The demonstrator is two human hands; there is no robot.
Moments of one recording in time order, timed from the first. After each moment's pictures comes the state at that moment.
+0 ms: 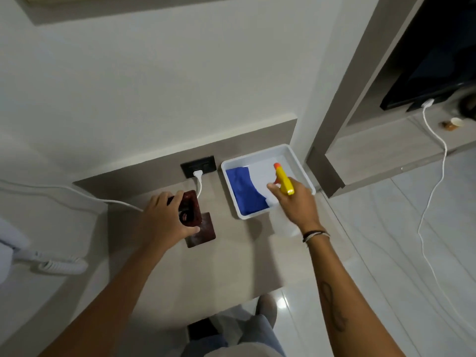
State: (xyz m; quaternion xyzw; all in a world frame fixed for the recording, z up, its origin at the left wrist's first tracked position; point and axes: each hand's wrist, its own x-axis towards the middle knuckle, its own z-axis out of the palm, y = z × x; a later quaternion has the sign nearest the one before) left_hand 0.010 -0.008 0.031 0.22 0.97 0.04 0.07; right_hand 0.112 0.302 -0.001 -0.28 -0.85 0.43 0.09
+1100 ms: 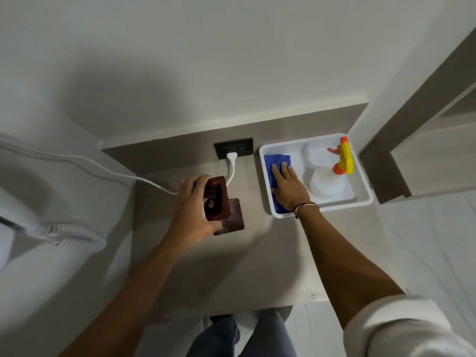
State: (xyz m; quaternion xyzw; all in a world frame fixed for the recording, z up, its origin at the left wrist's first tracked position) left_hand 0.000 -0.012 -0.016 0.16 0.93 0.30 0.09; right_hand -0.018 0.269 -0.114 -0.07 -0.96 0.17 -0.20
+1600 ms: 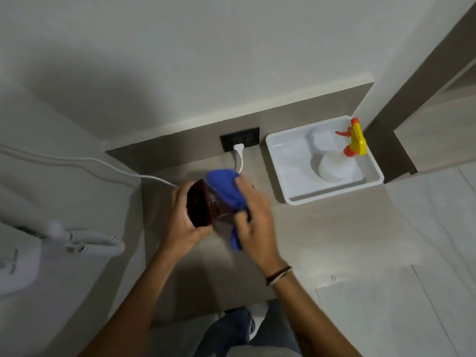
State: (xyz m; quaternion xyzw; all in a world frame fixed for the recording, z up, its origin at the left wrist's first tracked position) left_hand 0.006 -0.085 -0.037 0.11 0.87 0.47 0.12; right_hand 0.079 0.089 -0.053 -0.08 -0.81 0.55 0.17
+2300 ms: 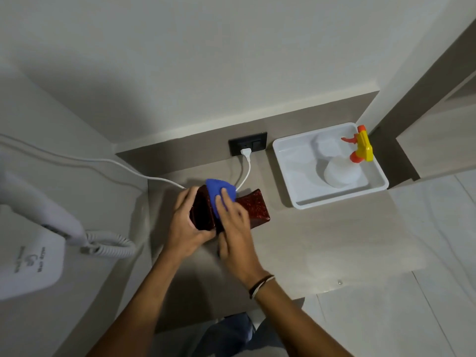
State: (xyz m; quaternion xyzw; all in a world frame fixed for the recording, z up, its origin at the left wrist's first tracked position) left_hand 0.000 -0.111 -0.044 0.10 0.89 0.43 0.13; right_hand 0.082 0.030 -0.079 -0.02 -0.89 0.45 0.04
